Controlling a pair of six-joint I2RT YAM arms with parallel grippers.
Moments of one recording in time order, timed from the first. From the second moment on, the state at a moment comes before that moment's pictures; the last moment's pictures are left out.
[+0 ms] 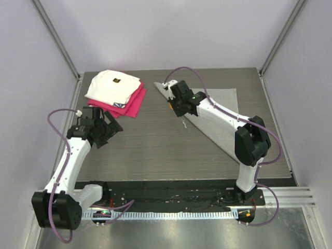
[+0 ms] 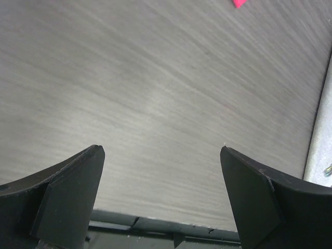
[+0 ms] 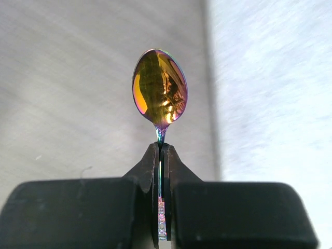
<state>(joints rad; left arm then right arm) -0.06 1.02 0.89 -0.81 -0.01 -0.73 0.69 1.85 1.51 -0.55 0.14 0.02</state>
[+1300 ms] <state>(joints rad) -0.06 1.54 1.16 -0.49 0.23 -0.74 0.41 2.15 1.69 -0.62 -0.02 -0.30</state>
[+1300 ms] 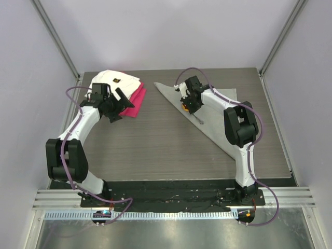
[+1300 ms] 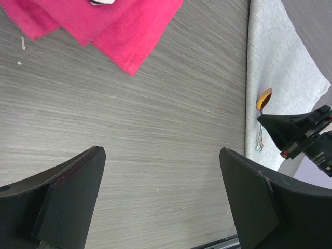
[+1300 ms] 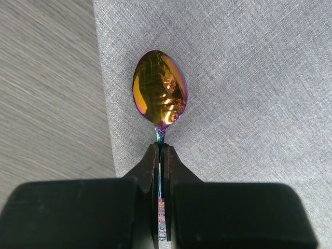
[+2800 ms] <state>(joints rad) -0.22 2.50 2.02 -0.13 0.24 -1.06 0.38 1.81 1.57 -0.54 -0.15 -0.02</state>
